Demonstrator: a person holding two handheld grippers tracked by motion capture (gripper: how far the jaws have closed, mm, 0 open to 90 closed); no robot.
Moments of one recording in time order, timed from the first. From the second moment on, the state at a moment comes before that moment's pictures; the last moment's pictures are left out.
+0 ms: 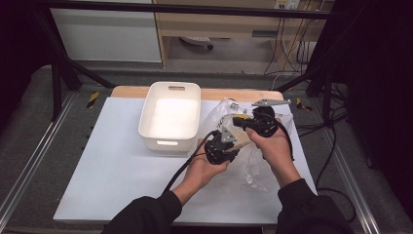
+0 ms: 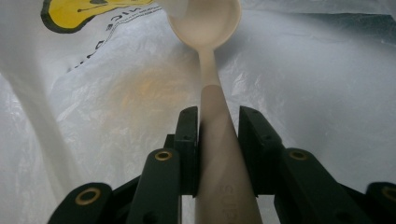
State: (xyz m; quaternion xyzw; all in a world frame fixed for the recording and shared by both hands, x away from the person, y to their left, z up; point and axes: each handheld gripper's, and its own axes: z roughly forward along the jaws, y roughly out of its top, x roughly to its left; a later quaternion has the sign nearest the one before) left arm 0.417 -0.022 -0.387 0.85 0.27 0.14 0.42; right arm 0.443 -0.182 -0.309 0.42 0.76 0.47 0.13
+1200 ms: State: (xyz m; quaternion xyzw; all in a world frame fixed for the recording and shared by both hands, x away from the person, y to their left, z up) left arm 0.424 -0.054 -0.420 0.84 0.26 0.20 0.44; right arm 0.439 -0.209 -0.307 0.44 0.74 0.49 0.13
